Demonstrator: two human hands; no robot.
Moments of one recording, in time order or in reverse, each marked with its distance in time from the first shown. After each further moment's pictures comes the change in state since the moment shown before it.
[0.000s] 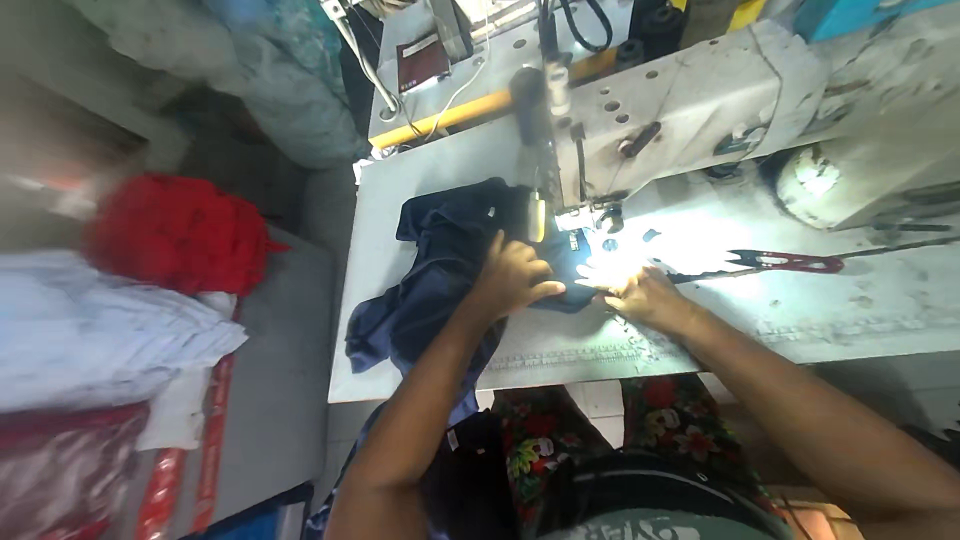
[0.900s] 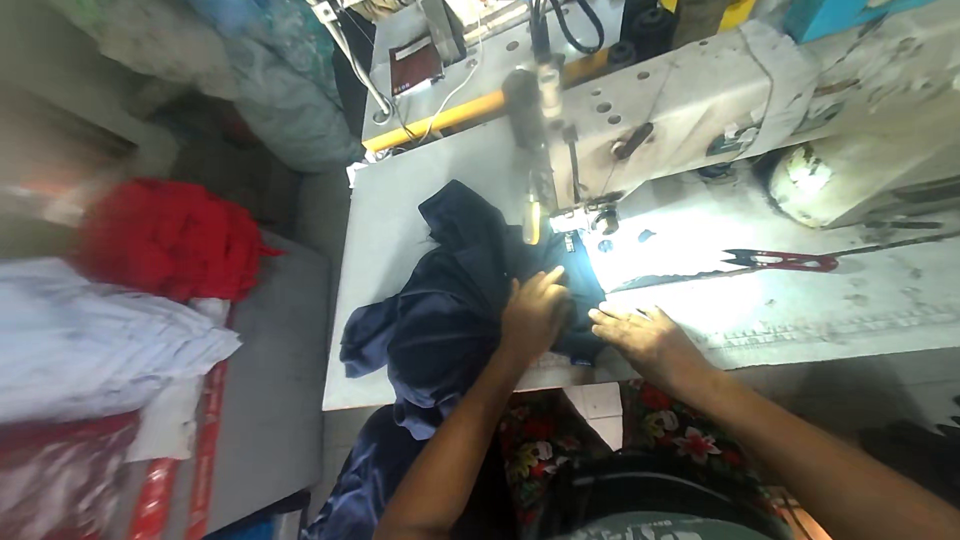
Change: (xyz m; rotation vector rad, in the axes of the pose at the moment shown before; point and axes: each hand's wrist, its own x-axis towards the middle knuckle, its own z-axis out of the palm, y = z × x) left_hand -0.023 0.059 0.055 -0.103 0.295 -0.187; right_hand -0.063 -0.029 0.020 -0.188 0.163 -0.116
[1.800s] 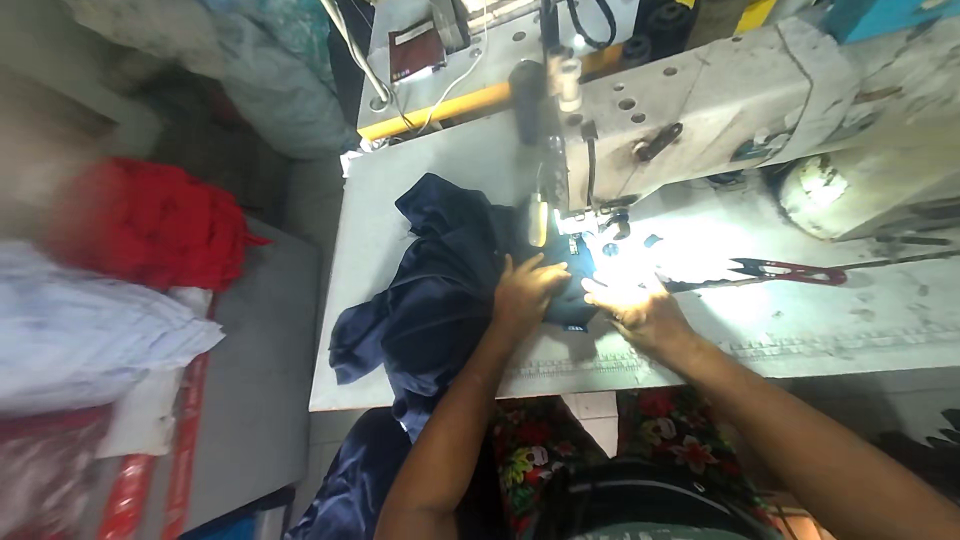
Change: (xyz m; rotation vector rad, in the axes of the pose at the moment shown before) left_hand 0.027 -0.033 0.005 -0.024 0.065 0.075; right_hand 0.040 0.028 0.007 0.010 0.012 0.054
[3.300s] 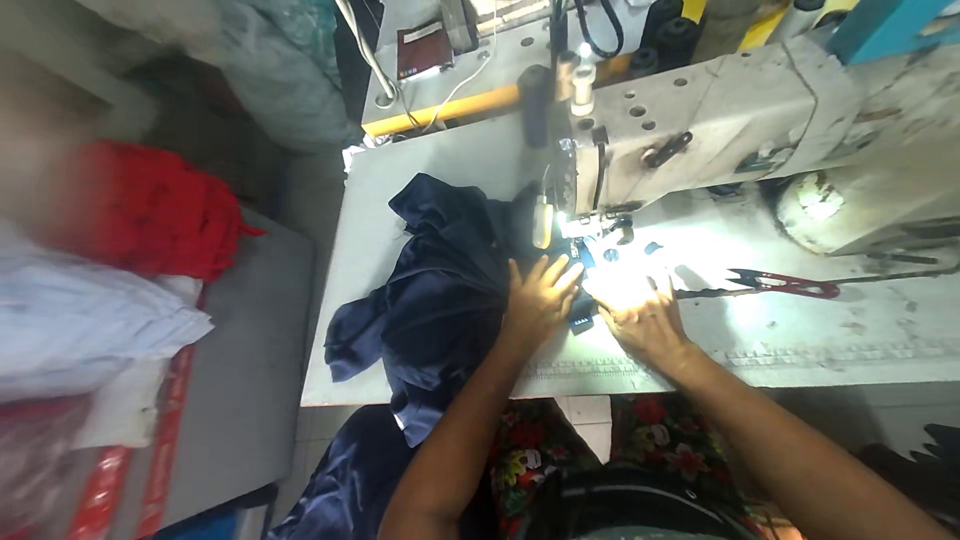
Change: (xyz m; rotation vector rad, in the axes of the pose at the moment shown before) left_hand 0.000 0.022 0.013 0.178 -0.044 -0.057; right_hand 0.006 -0.007 0.005 -0.235 0.054 0.090
